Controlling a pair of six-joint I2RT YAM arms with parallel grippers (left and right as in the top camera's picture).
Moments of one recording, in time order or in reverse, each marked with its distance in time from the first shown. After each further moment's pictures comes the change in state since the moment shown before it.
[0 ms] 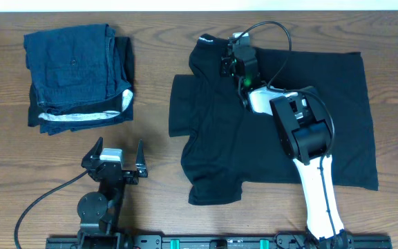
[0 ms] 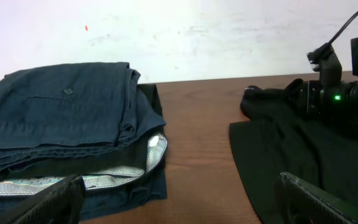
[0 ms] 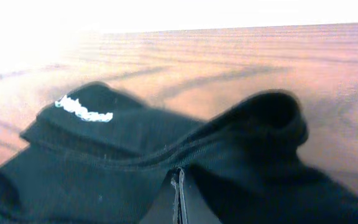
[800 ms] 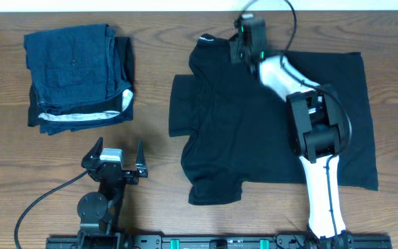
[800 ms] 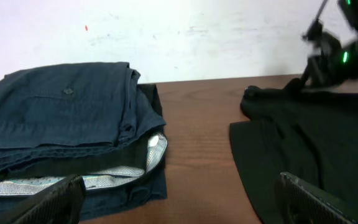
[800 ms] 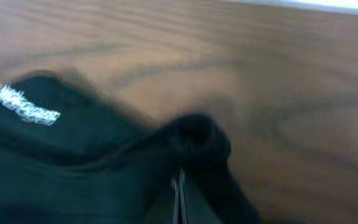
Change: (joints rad) left arm 0.000 0.000 0.000 0.000 0.000 0.000; right arm -0.065 -0.021 0.494 -0.944 -0.072 -0.146
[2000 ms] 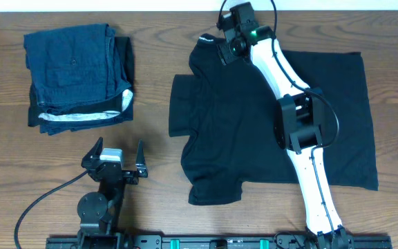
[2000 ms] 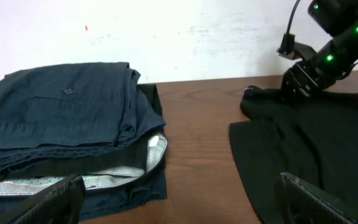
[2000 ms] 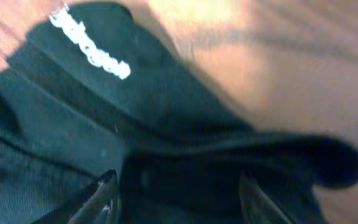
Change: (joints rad) left arm 0.000 0.000 0.000 0.000 0.000 0.000; right arm 0.021 0.243 0.454 -0.417 -0.113 -0.214
